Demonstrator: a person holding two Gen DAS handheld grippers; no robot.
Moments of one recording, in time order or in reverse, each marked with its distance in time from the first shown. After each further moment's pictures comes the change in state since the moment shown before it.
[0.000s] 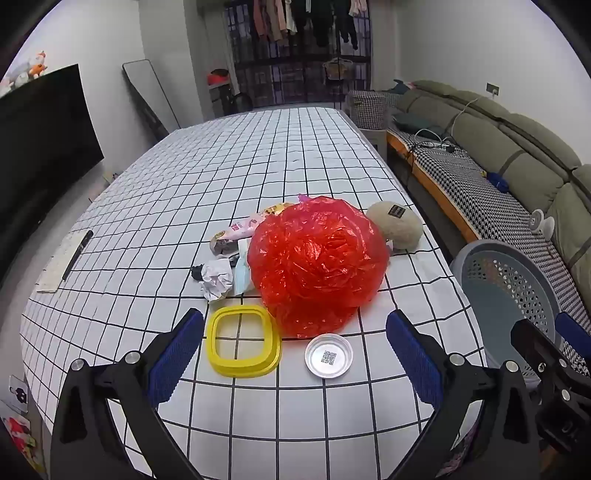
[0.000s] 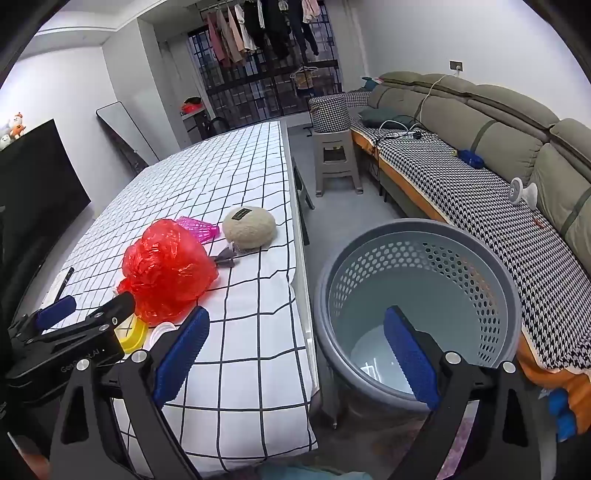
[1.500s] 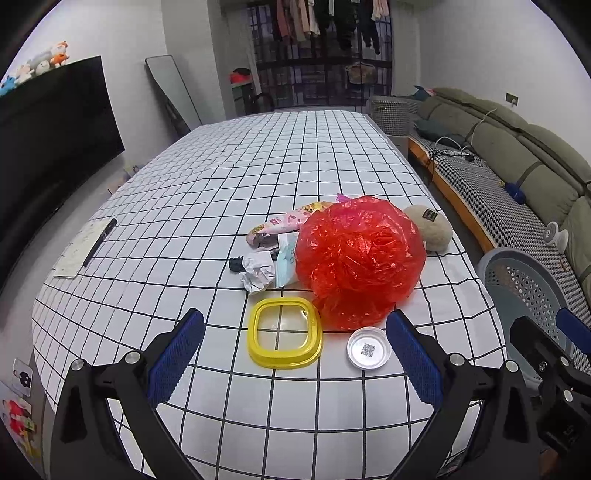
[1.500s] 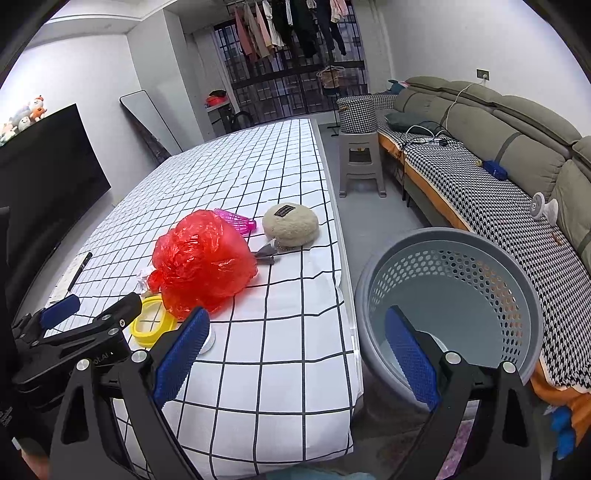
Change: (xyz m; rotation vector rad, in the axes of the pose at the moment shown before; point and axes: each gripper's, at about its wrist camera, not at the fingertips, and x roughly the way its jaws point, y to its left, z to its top) left arm -0.007 0.034 -0.008 -0.049 -0.010 0.058; right arm 0.012 0.034 -0.002 -0.072 0.006 0.056
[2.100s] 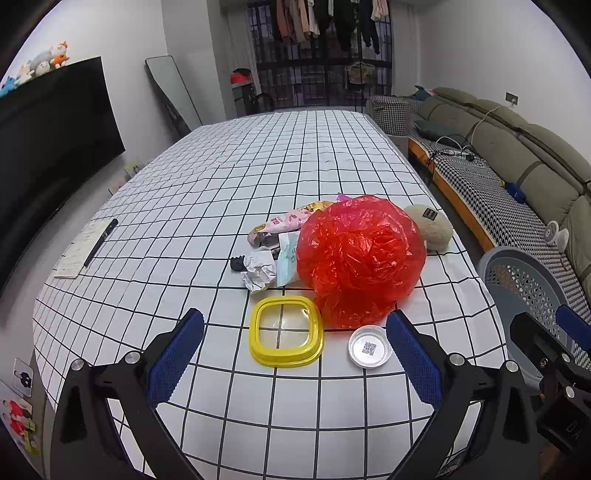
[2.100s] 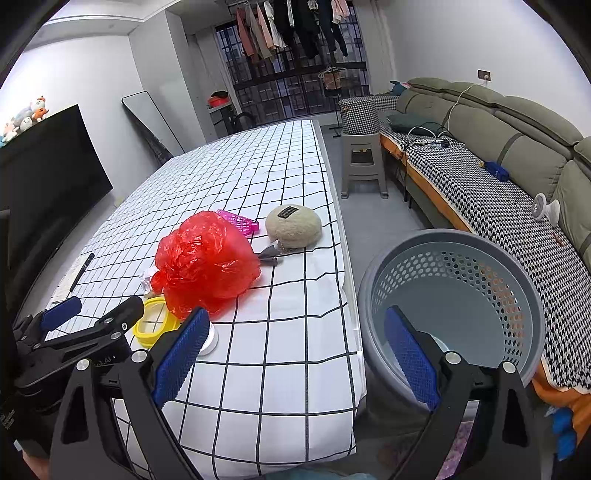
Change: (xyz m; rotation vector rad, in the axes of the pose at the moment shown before) left arm 0.000 0.002 -0.001 0.002 0.001 -0.001; right arm 0.001 0.002 0.001 -0.002 -0.004 0.004
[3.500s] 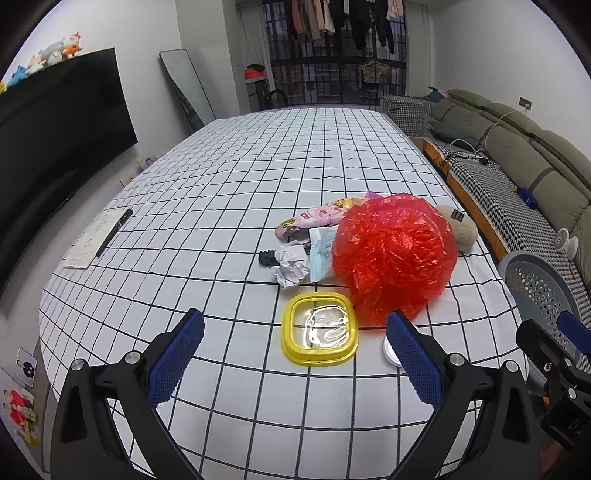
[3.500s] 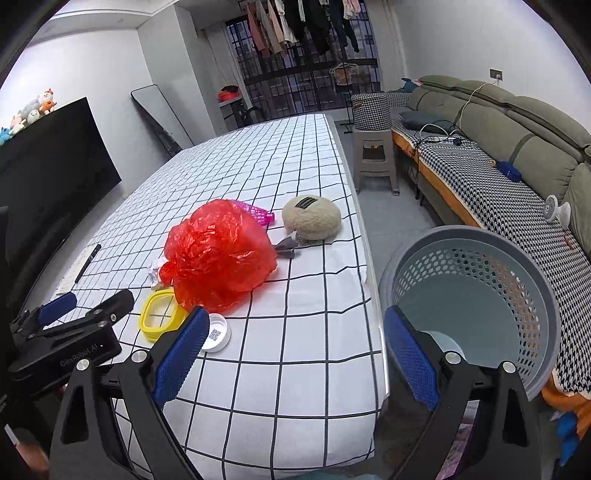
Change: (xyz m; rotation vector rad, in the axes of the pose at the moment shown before) left arm 0.008 0.029 -0.005 -0.037 0.012 0.040; right arm 0.016 0.013 -0.004 -0.028 0.027 0.038
